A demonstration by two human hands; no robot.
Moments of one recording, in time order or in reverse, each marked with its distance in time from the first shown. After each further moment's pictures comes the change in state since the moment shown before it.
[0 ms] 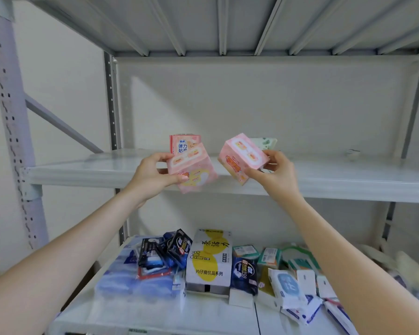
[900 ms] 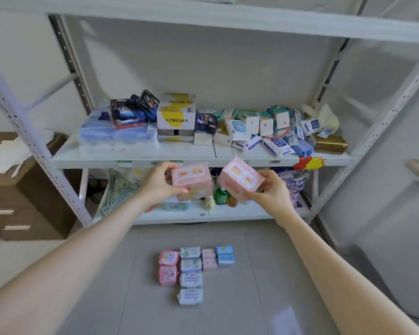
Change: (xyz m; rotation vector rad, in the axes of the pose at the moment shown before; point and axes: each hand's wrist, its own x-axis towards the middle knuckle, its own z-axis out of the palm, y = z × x) left_hand -0.377 -0.125 0.079 0.253 -0.424 -0.373; right_hand -0.431 0.063 -0.132 -0.304 -0.189 0.619
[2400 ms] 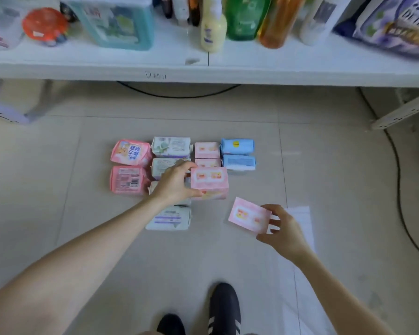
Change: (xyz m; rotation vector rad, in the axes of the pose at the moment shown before) left_hand 0.057 -0.549 0.499 0.162 -0.331 -0.212; right_hand -0.026 0.671 0.249 -0.091 -0.457 0.577
